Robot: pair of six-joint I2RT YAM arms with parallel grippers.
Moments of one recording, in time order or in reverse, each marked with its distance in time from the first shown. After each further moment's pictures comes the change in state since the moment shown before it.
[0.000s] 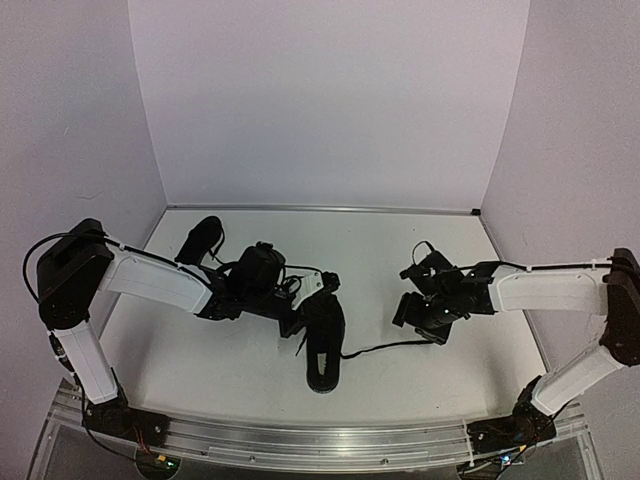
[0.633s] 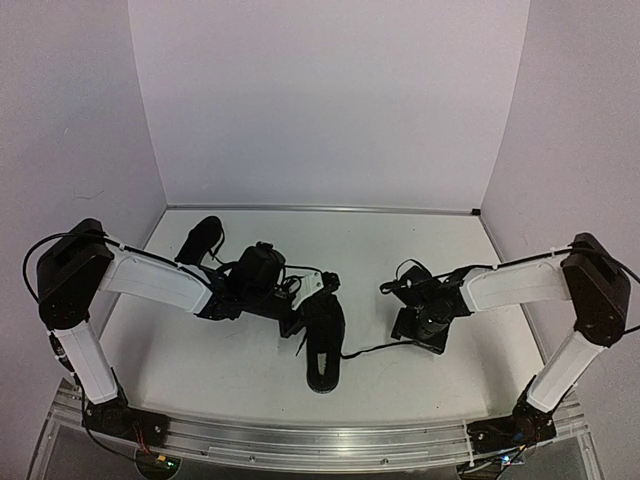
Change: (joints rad) left arm 0.000 0.000 0.000 -0.001 0.000 0.001; right arm 0.004 0.158 0.018 -0.035 0.072 0.038
